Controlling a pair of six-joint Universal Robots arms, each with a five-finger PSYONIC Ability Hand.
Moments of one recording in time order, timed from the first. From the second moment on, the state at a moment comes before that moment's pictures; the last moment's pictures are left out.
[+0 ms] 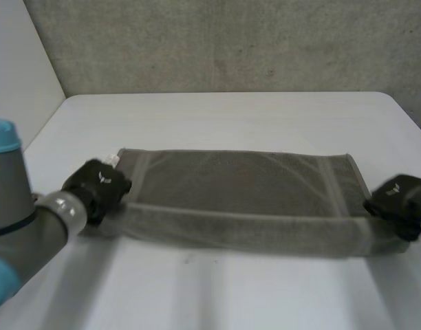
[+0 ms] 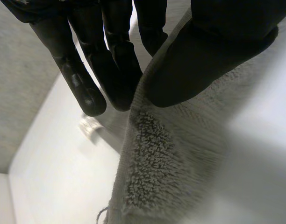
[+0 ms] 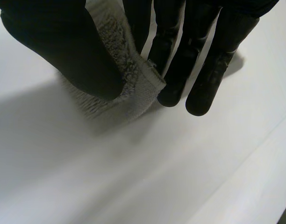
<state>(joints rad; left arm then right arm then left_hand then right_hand) 4.38 -1.86 -1.64 3.04 -1.50 3.93 1.59 -1.25 1.53 0.50 1.38 2.09 1.20 1.22 1.22 1.22 1.04 0.98 1.18 1.19 1.19 0.98</state>
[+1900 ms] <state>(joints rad) 4.47 -1.90 -1.66 3.42 -1.41 3.19 1.53 -1.09 1.67 -0.15 1.31 2.59 0.18 0.17 0.17 0.17 0.03 0.53 0.62 0.62 0.62 0.42</state>
